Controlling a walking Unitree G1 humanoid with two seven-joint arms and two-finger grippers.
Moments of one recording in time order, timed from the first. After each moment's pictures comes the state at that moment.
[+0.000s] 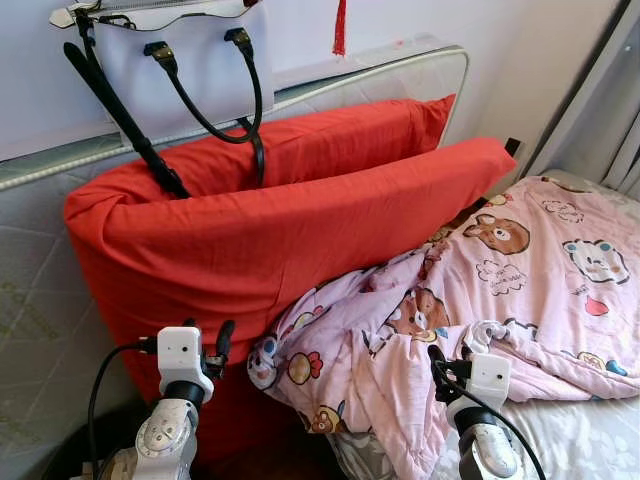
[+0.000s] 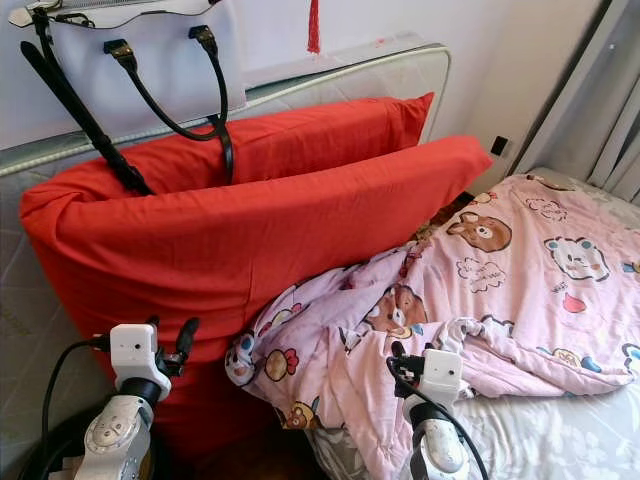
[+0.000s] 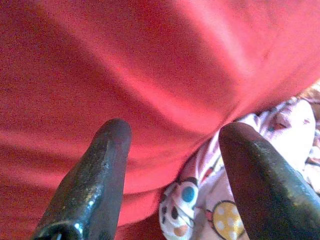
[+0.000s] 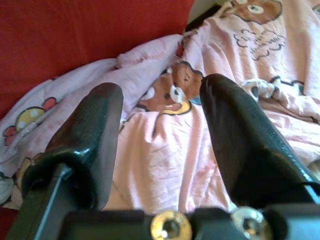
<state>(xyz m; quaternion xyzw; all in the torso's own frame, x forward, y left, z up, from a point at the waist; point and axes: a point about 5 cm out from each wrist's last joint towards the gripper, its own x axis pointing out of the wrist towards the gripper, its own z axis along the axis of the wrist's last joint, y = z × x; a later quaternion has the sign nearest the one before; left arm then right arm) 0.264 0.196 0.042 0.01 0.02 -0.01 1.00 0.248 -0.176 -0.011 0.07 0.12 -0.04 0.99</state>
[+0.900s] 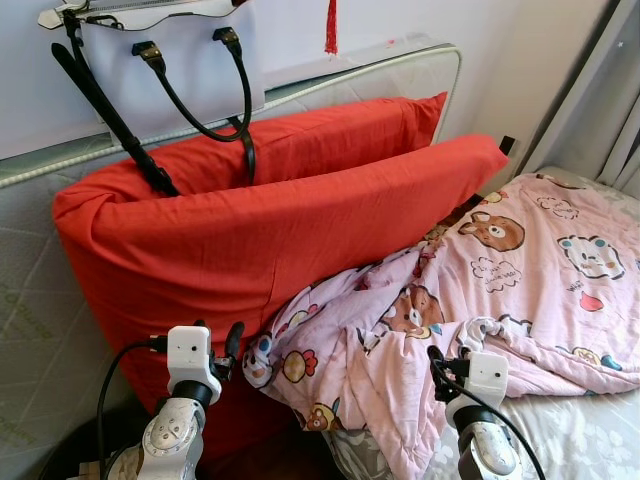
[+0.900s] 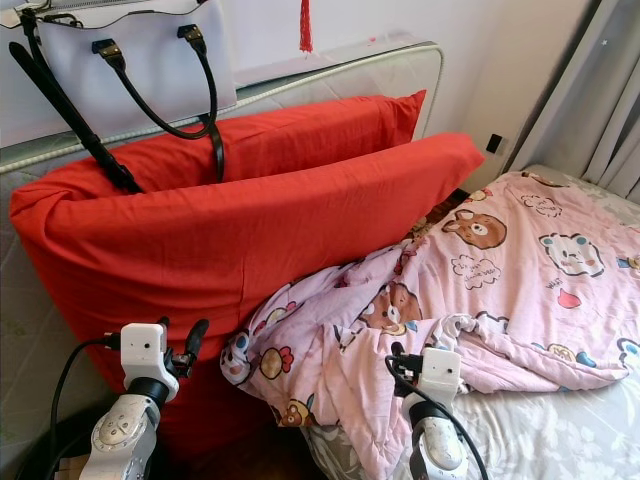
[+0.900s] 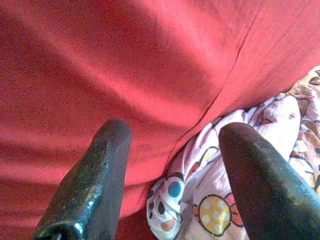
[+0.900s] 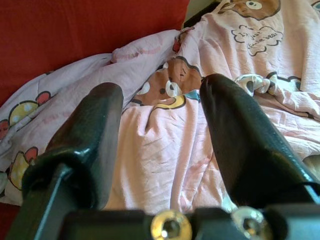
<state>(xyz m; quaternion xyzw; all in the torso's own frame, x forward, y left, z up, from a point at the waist) 0.265 0.191 0.044 0.01 0.02 -0.01 1.00 0.251 -0.175 -0.010 0.07 0.13 -0.04 0.99</state>
